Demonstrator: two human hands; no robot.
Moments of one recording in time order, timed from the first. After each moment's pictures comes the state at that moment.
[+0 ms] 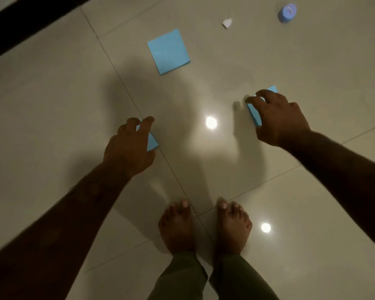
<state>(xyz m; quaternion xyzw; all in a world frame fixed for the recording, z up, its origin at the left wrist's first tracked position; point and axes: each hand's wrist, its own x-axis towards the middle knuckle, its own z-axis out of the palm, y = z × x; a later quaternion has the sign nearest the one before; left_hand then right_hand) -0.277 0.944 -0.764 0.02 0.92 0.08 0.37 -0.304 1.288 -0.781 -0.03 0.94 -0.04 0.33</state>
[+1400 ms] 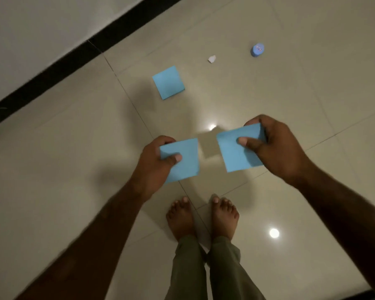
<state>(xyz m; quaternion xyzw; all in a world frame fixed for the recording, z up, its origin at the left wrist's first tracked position) -0.268 1.008 -0.623 -0.18 0.78 0.50 0.31 -0.276 1.278 -0.601 0.19 0.84 -0.44 0.26</state>
